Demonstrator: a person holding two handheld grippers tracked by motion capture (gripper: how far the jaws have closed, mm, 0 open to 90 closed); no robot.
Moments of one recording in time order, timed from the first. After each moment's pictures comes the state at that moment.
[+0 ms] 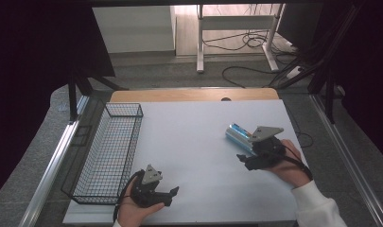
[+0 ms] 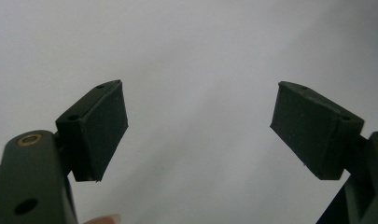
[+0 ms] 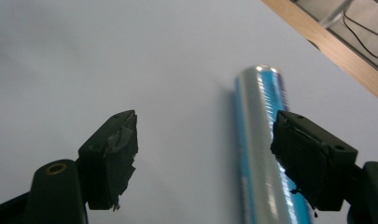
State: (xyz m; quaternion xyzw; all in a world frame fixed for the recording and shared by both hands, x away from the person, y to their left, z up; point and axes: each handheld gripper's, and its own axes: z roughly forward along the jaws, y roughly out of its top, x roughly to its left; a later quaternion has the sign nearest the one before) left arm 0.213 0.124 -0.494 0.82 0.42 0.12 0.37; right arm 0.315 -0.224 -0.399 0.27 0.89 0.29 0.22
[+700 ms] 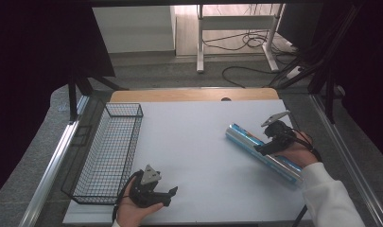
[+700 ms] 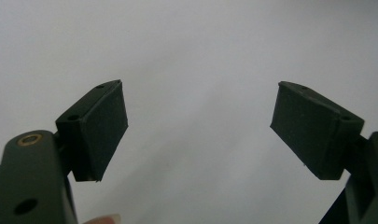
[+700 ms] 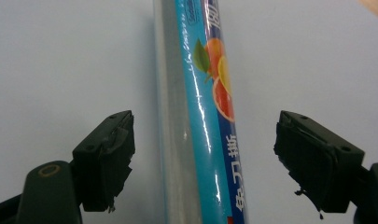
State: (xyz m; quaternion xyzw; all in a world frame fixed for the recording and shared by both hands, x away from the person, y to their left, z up) left arm 0.213 0.127 -0.495 0.82 0.42 0.12 0.37; right arm 0.383 -0.274 -0.424 0.35 0.90 0.21 0.17
